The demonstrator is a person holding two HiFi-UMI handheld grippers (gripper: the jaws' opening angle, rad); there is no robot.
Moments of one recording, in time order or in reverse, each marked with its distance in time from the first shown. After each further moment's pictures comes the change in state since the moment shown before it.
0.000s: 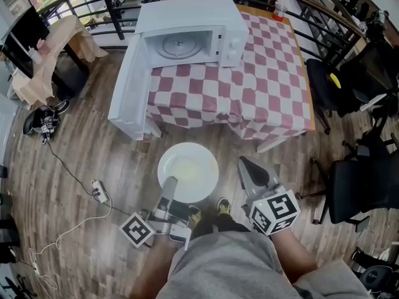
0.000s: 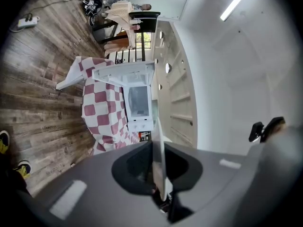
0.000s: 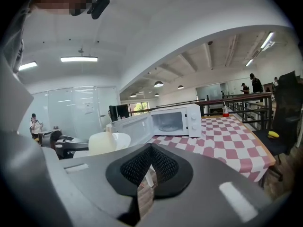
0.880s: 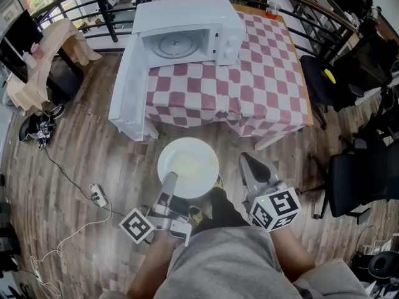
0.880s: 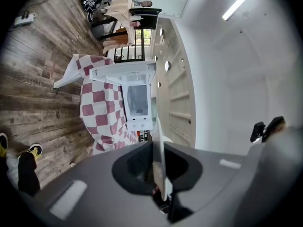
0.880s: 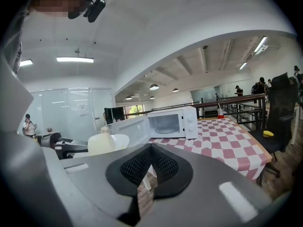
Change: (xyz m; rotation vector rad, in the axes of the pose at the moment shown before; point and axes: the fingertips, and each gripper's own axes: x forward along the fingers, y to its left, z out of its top) left arm 0.004 0.006 0.014 -0.005 0.040 -0.024; right arm 0.003 0.005 0.000 0.018 -0.035 -0.066
